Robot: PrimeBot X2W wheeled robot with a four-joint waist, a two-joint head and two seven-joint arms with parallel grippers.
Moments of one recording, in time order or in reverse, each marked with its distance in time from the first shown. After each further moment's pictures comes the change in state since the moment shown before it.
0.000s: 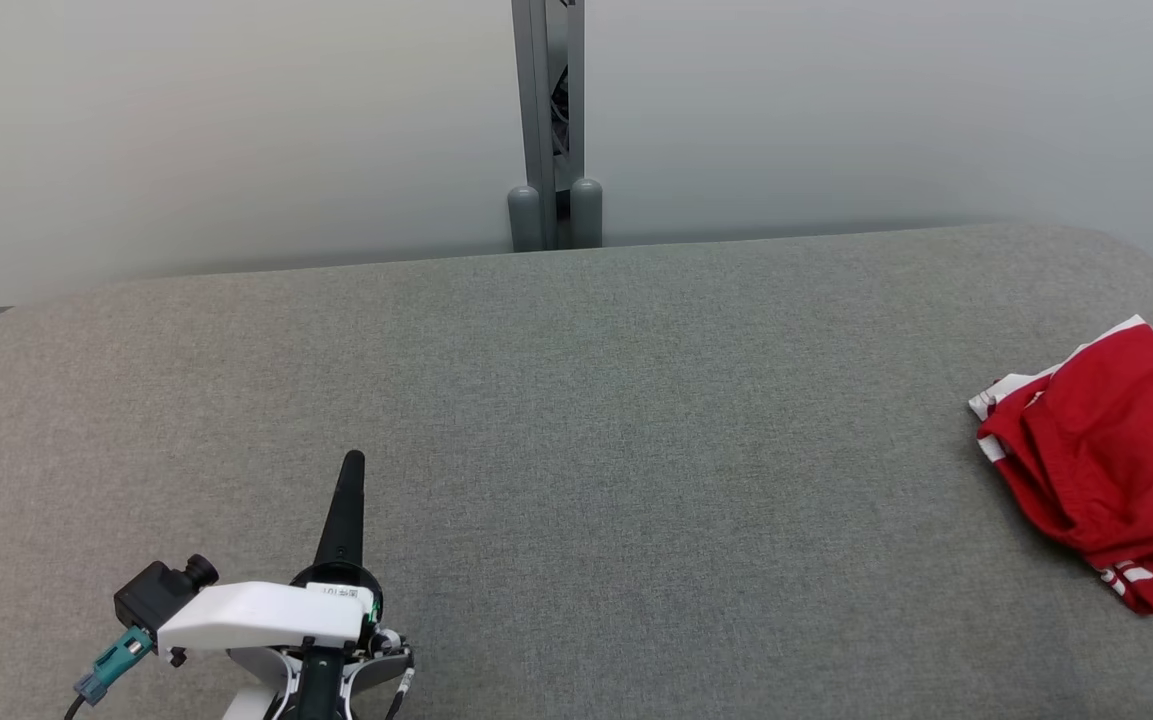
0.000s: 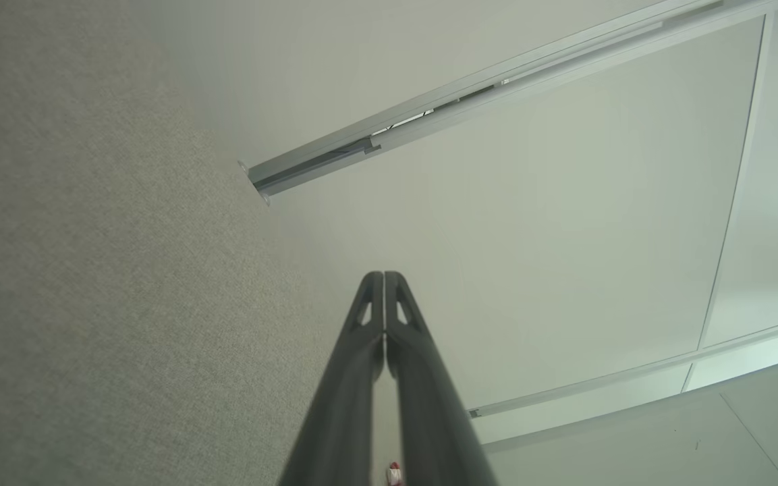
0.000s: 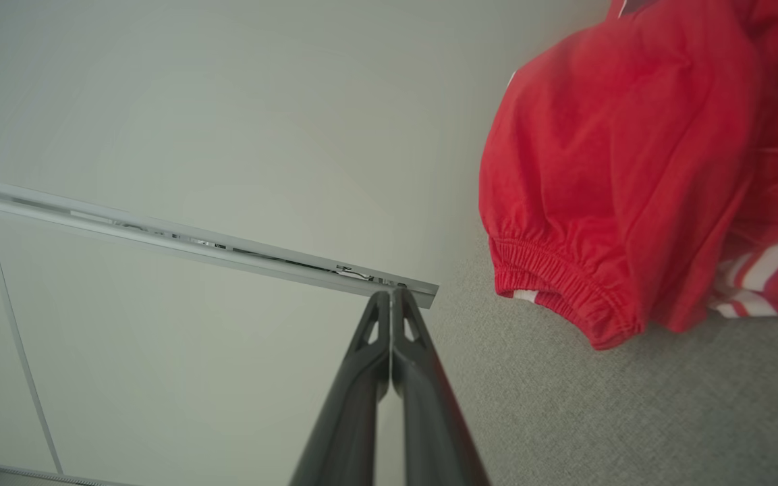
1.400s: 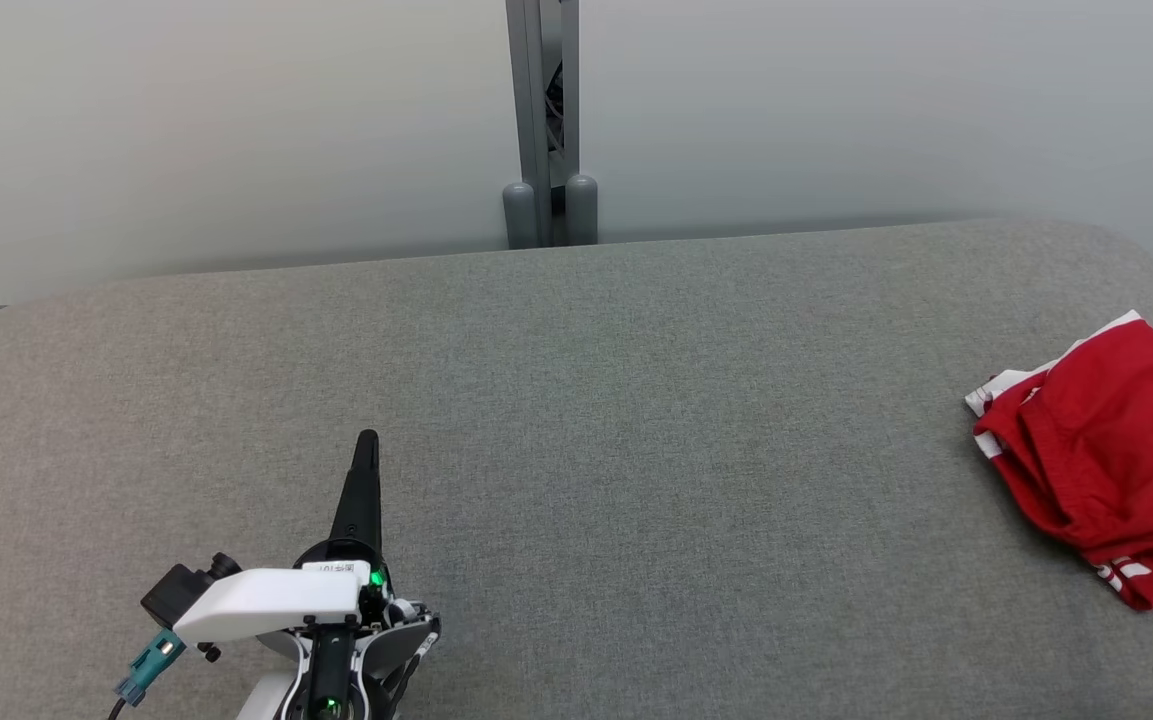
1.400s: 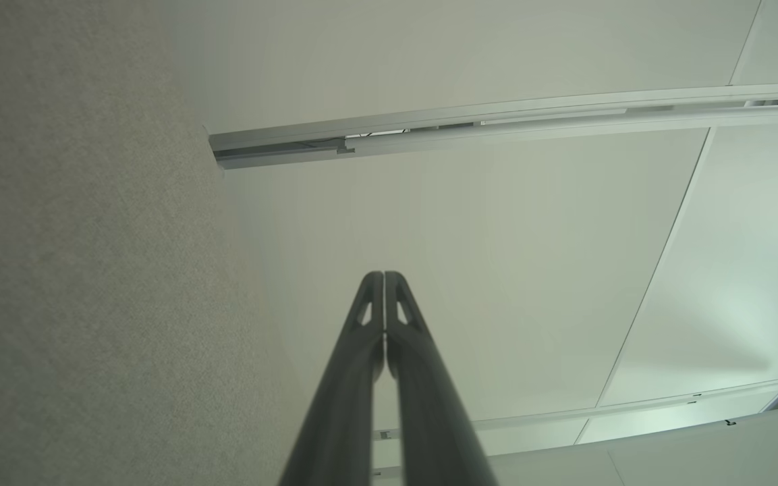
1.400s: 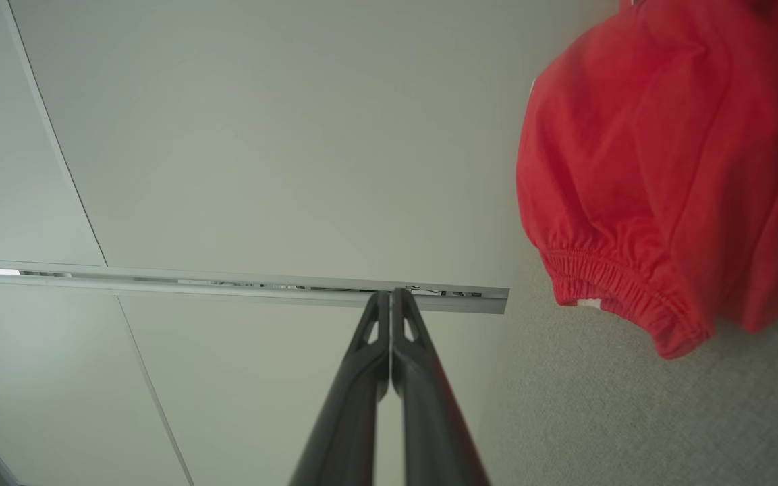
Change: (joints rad) left arm -0.043 -0.064 0.010 0.043 -0.229 -0.081 -0.006; right arm -0.045 -0.007 -0.106 0.051 0.267 0.000 0.112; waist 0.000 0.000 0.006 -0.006
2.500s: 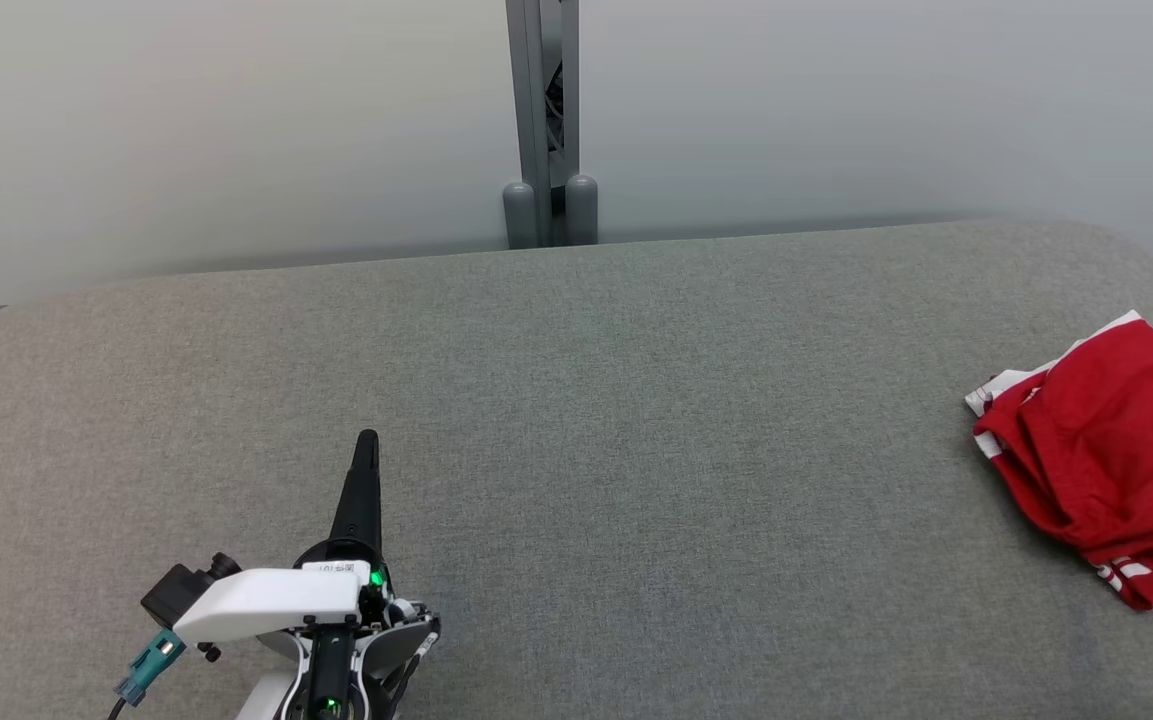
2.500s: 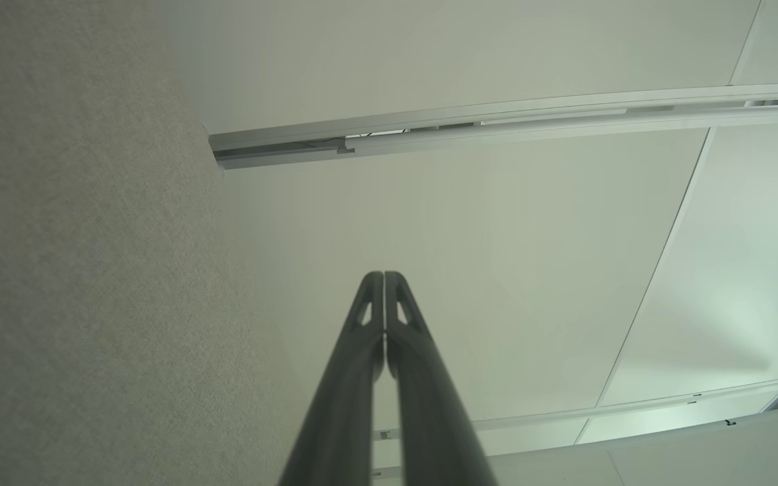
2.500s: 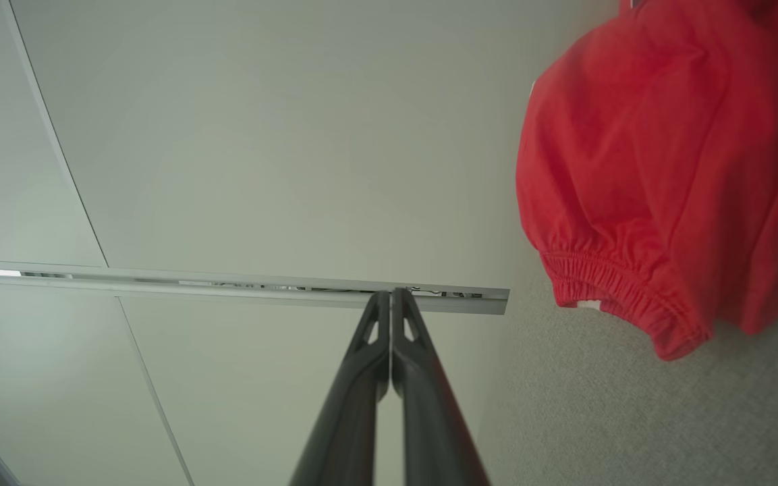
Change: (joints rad) left arm 0.000 0.000 0.000 0.000 0.000 0.000 0.000; right arm -0.001 0.001 -0.006 0.000 -0.001 0.000 0.003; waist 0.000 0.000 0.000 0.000
